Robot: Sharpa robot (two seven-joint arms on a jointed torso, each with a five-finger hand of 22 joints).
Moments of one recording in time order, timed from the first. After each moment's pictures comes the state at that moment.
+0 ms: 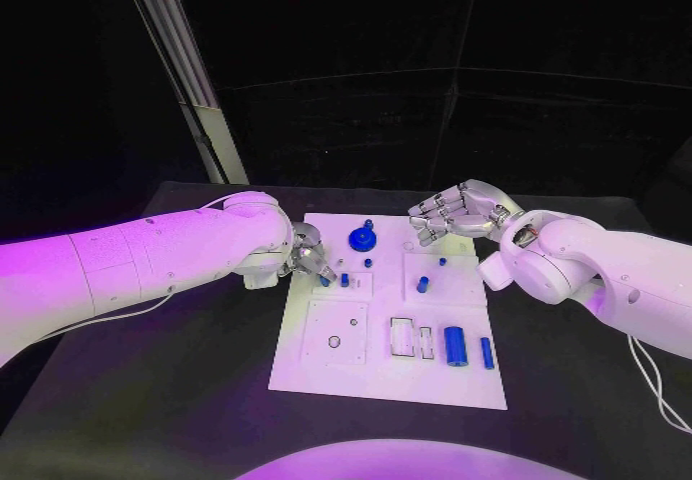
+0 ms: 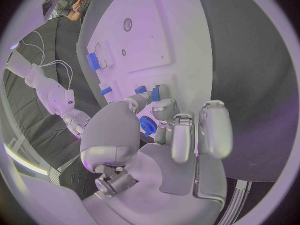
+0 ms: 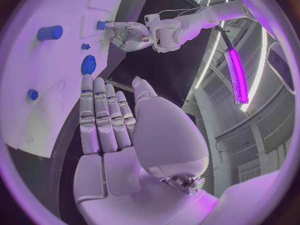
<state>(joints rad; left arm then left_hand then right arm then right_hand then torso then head) 1.30 -0.62 -0.17 1.32 -0.99 0.20 -0.53 0.97 -0.12 0.60 0.11 0.21 0.94 0.02 0.77 0.37 1.34 -0.05 1.15 0.89 1.47 -0.09 1.57 1.31 0.08 1.46 0.01 1.36 1.27 1.10 -0.83 0.10 1.50 -0.66 -0.24 0.06 1.46 -0.03 -0.05 0.21 0.37 0.96 0.22 0.07 0.07 1.14 0.15 0.11 0.07 1.23 0.09 0.08 0.12 0.18 1.10 0.19 0.27 0.13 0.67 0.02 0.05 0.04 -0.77</state>
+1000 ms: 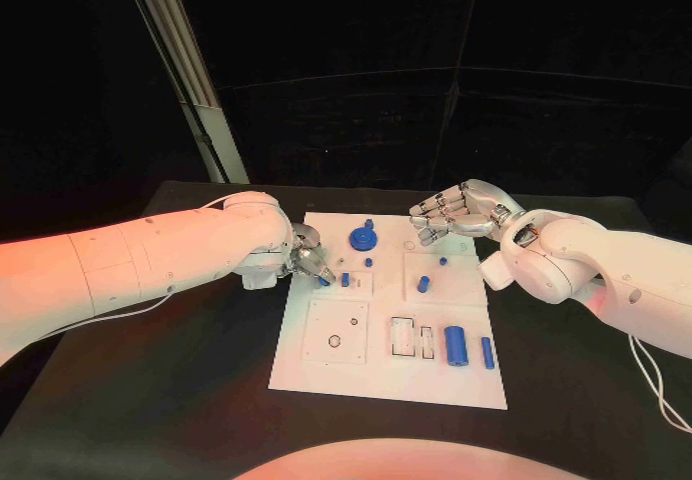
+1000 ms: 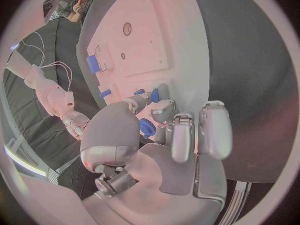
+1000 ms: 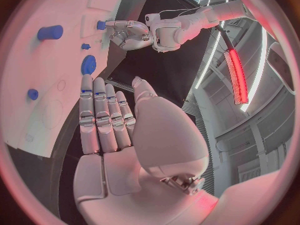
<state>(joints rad) 1.30 -0.63 -0.17 1.33 -0.99 0.23 -0.54 0.97 -0.12 0.59 0.11 0.21 0.96 0.01 0.77 0.37 1.35 -0.05 1.17 0.92 1.47 -0.09 1.57 1.31 0.08 1.46 0.01 1.37 1.28 1.10 -0.83 0.10 1.50 -0.66 -0.24 0.06 1.46 -0.03 -0.05 0.21 0.37 0.96 0.22 0.07 0.07 1.14 0.15 0.11 0.07 1.23 0.09 0.08 0.12 0.18 1.11 0.19 0.27 0.13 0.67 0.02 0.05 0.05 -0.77</state>
